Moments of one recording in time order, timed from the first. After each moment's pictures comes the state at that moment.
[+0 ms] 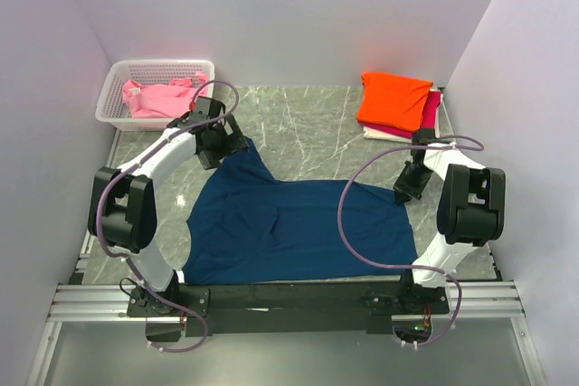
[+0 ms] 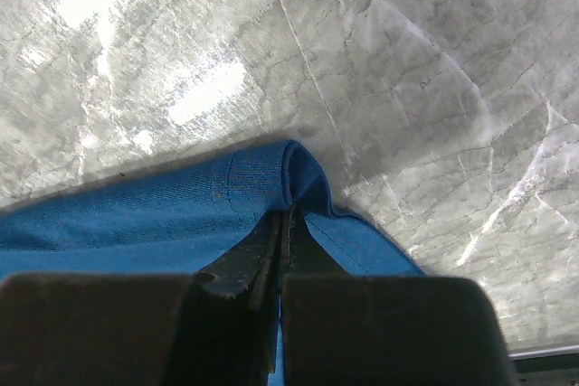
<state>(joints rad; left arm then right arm) -0.28 1.70 1.28 -0.56 0.04 -0.74 -0.14 1.72 1.03 -0.76 0.00 0.49</state>
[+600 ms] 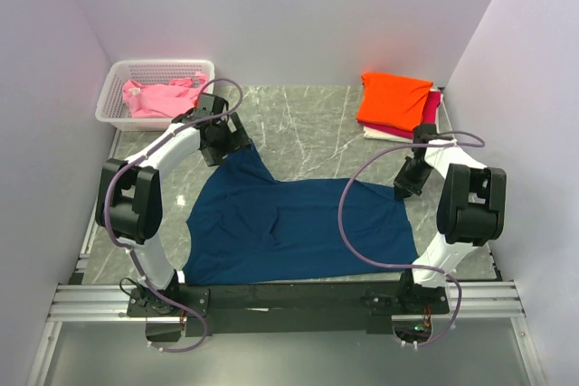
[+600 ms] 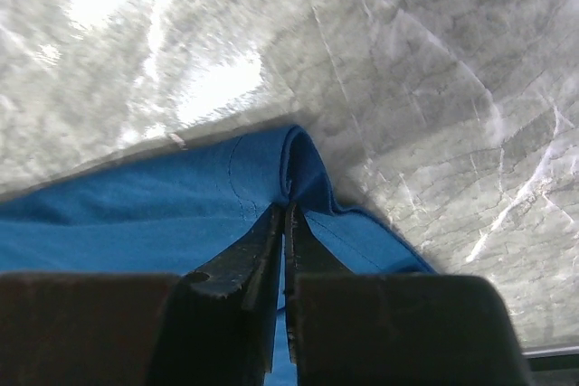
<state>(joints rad) -0.28 1.78 1.34 -0.56 0.07 -0.72 -0.14 1.73 1.07 -0.79 -0.02 0.49</state>
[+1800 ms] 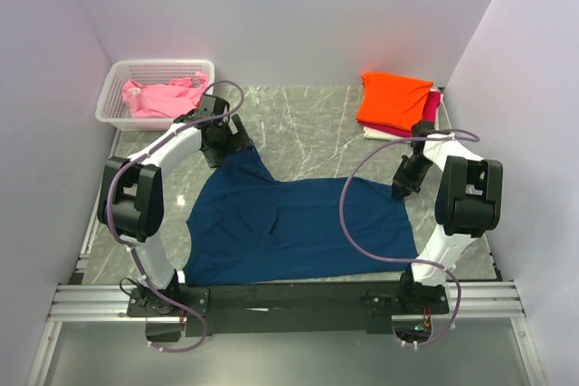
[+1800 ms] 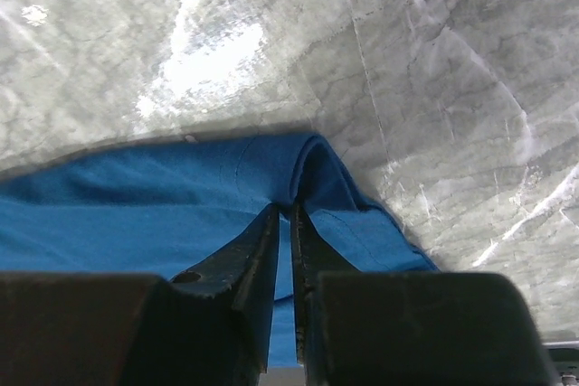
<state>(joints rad) -0.28 1.80 1.34 -0.56 0.10 -0.72 -0.14 1.80 1.15 -0.85 -0.07 0.44</state>
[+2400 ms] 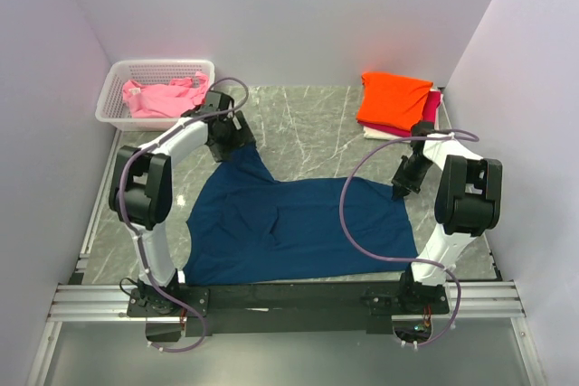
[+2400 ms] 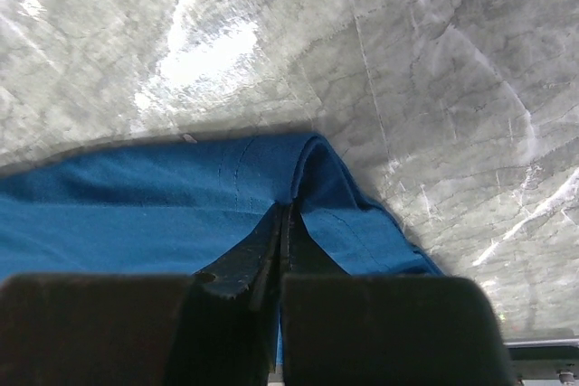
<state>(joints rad) -0.28 1.91 1.43 -0.54 0.11 -0.72 -0.14 1.81 1.16 -0.86 -0.07 0.43</state>
